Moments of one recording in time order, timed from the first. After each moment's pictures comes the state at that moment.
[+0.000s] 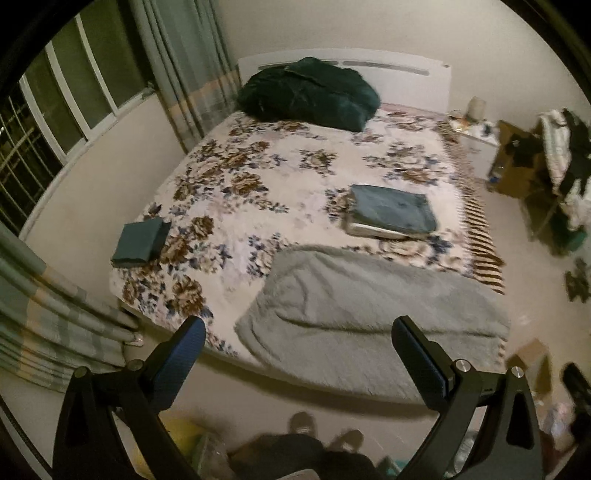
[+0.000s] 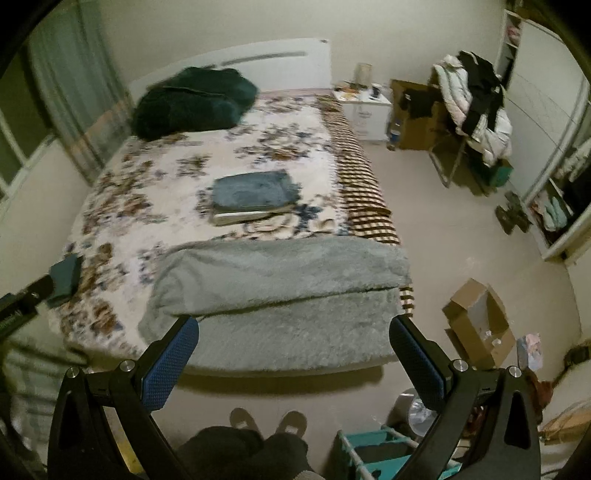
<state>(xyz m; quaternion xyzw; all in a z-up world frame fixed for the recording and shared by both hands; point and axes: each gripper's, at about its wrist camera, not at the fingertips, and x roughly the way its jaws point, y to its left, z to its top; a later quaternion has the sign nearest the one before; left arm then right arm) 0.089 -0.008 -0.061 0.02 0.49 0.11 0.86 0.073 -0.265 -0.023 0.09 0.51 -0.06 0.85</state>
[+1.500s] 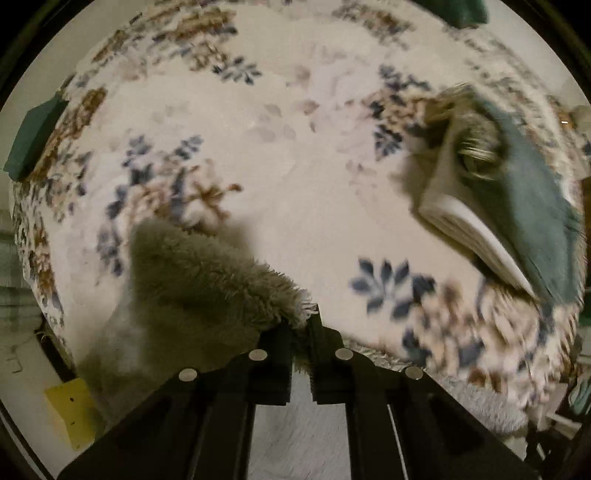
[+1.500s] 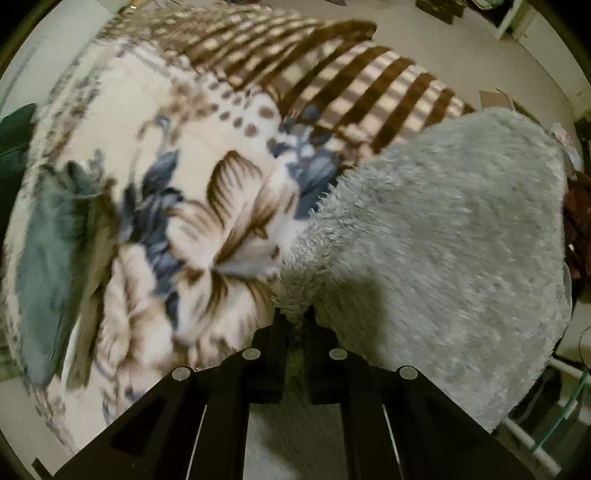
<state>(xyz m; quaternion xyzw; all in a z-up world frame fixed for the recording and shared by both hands) 0.404 0.039 -0.431 -0.15 0.65 0.15 0.73 0.443 -0.428 -0.592 0.37 0.61 -0.27 0.65</state>
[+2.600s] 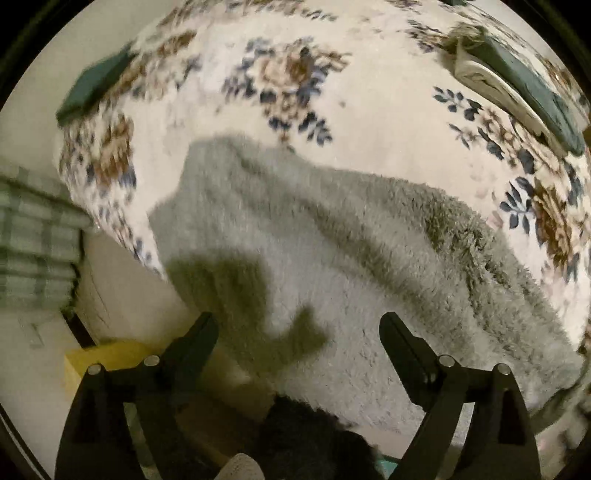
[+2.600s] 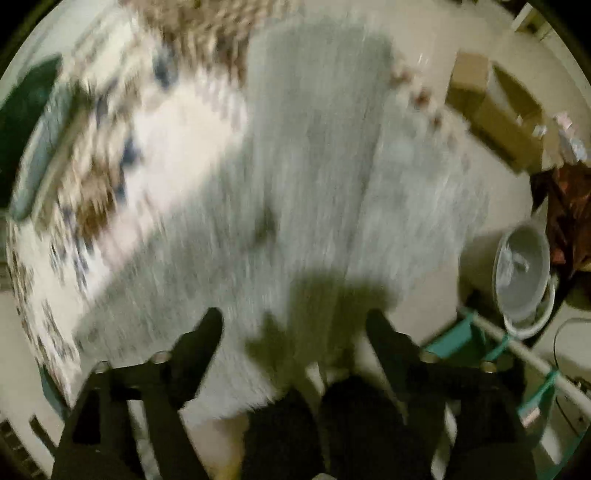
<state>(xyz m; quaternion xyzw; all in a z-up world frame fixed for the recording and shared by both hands) 0.184 0.043 -0.470 -0.07 0.65 0.18 0.74 0.134 -0.487 -0.549 0.35 0.64 -0.21 0.65</state>
